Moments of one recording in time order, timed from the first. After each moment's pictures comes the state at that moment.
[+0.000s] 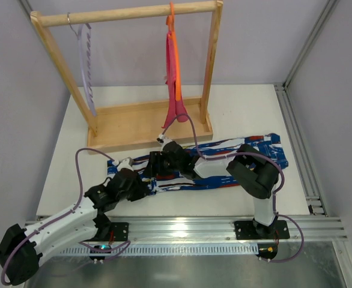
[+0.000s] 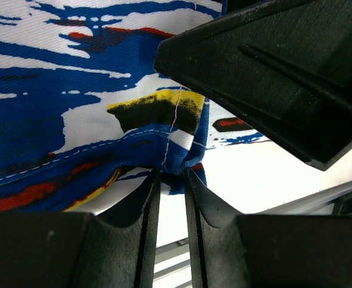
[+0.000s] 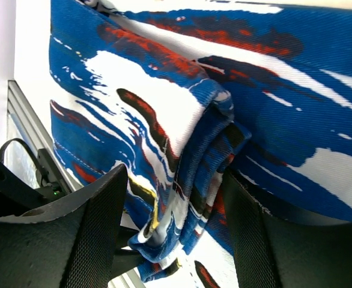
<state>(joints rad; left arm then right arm) -0.77 0.76 0.31 -0.38 -0.10 -0.97 0.96 1.92 1.01 0.33 -0.20 0.80</state>
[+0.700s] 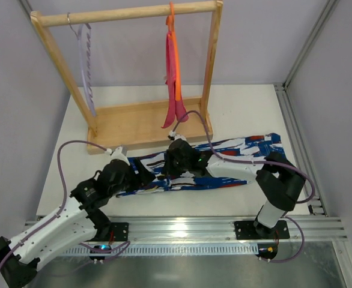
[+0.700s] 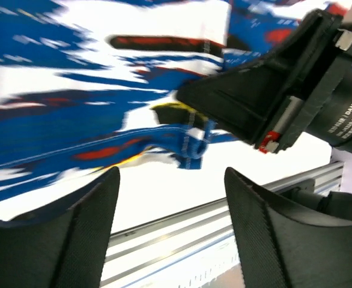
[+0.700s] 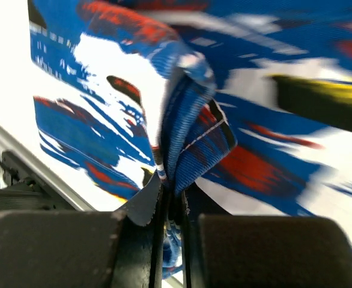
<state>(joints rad) -0.77 0.66 0.52 -0.54 -0.12 -0.99 0.96 1.71 1.00 -0.05 -0.03 0.79</state>
